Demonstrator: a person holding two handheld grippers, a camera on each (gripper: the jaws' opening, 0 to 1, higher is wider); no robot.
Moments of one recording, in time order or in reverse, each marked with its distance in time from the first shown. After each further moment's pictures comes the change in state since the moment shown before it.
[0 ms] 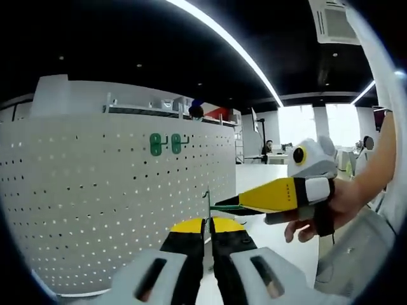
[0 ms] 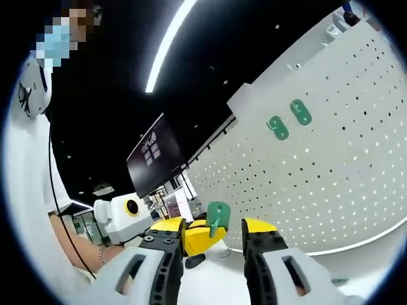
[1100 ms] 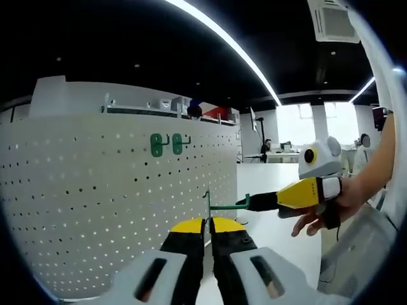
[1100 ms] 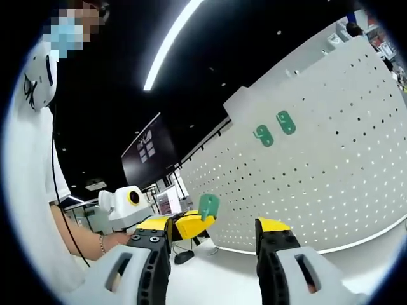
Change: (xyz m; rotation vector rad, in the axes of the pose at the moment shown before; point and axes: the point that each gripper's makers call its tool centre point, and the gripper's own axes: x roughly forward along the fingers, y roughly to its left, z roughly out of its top) left arm 0.004 0.008 0.001 0.011 0.003 -0.001; right arm -0.027 -0.013 0.005 -0.056 -0.009 -0.042
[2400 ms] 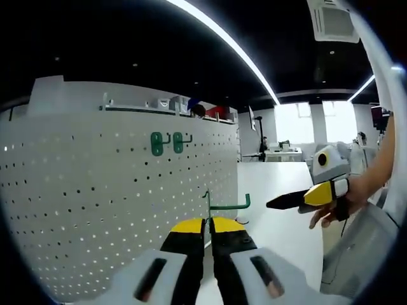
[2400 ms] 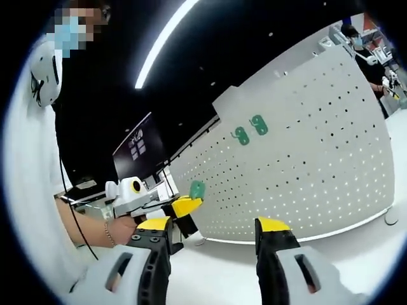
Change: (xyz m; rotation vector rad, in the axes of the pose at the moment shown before) left arm 0.008 0.006 -0.002 0.007 0.007 -0.018; right arm -0.049 -0.019 -0.004 -0.003 0.015 -0.084
